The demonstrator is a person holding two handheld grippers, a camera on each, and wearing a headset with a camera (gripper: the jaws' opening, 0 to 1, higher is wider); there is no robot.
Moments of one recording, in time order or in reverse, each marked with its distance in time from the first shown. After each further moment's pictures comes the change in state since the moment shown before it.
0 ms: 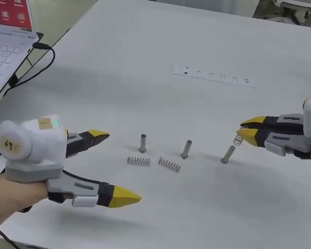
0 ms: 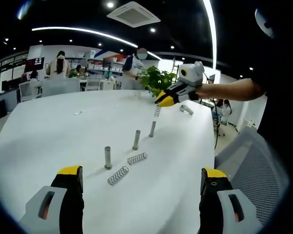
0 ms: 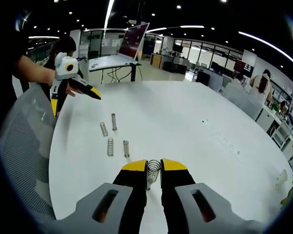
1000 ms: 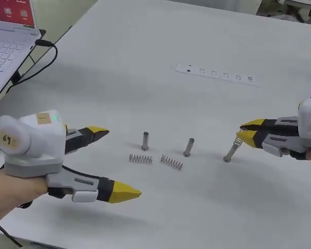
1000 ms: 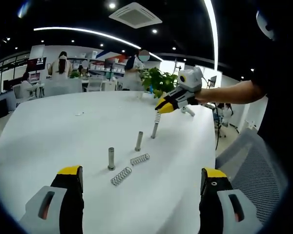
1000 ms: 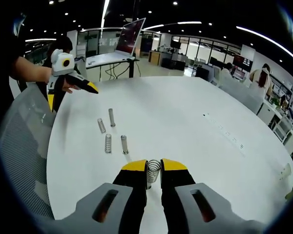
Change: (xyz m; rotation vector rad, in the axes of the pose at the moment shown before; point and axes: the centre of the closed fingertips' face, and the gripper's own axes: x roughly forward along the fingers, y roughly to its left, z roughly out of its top) left arm -0.005 0.005 0.004 -0.006 -0.012 0.013; right arm 0.011 0.000 -0.013 0.034 0.024 0.003
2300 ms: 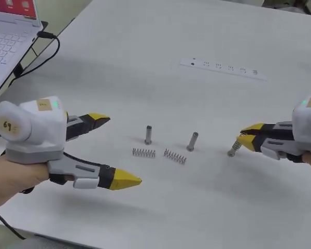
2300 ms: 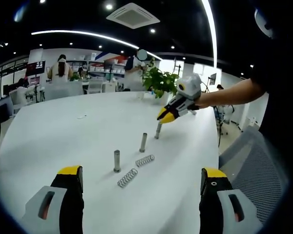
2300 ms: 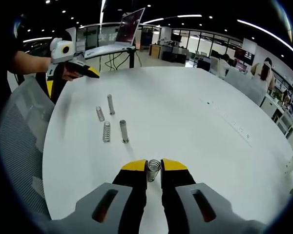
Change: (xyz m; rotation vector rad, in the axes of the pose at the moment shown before) left arm -0.001 0.010 0.003 0.031 0.005 0.012; right arm 0.019 0.005 -0.032 0.016 0.065 0.018
